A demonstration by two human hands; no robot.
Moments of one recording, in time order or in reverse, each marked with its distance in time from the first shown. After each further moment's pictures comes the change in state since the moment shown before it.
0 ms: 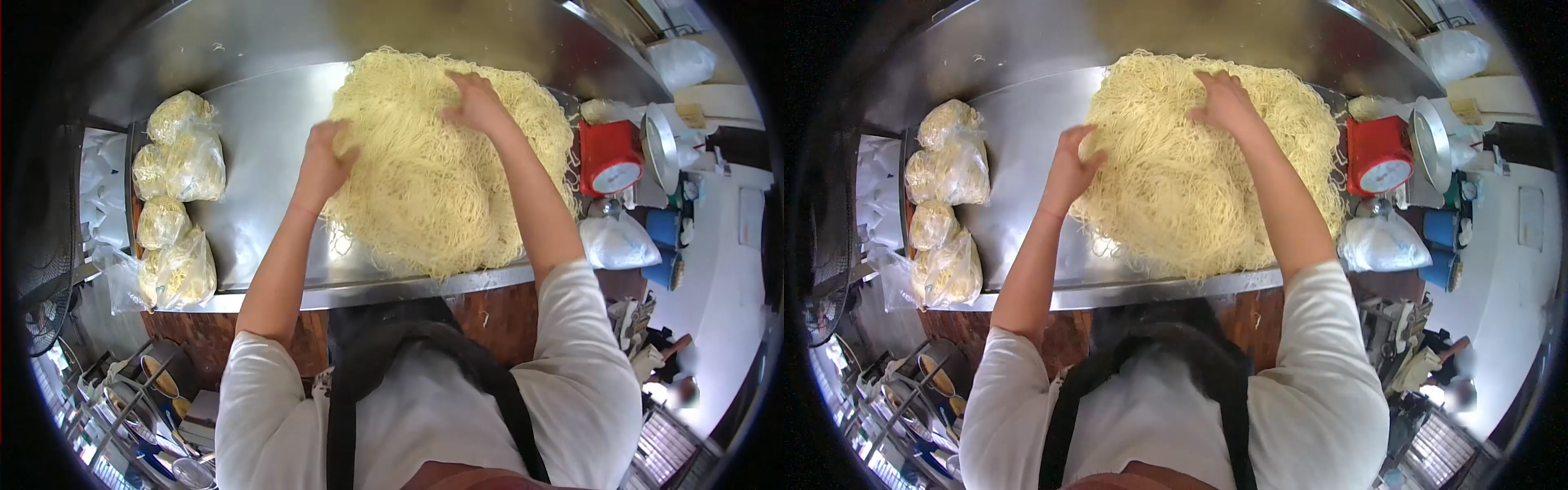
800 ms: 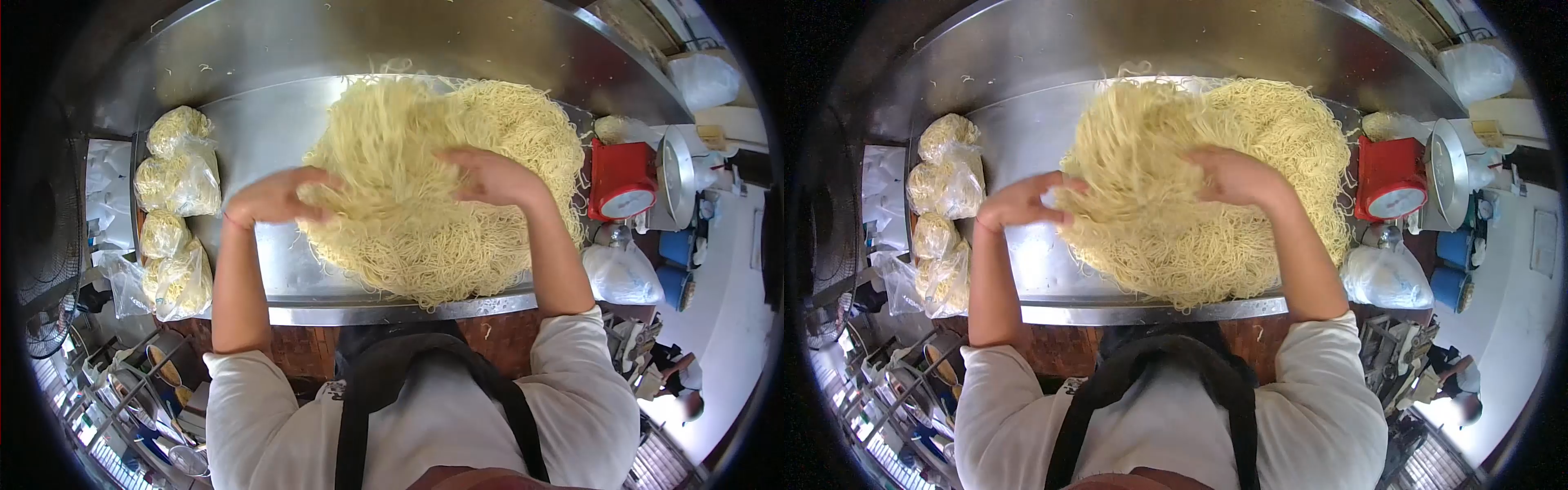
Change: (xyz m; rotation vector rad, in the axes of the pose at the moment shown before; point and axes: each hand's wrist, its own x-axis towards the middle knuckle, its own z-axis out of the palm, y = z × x) left_hand 0.045 0.033 -0.080 -0.112 -0.753 -0.054; right_hand -0.059 0.029 -0.032 0.266 -0.233 -0.386
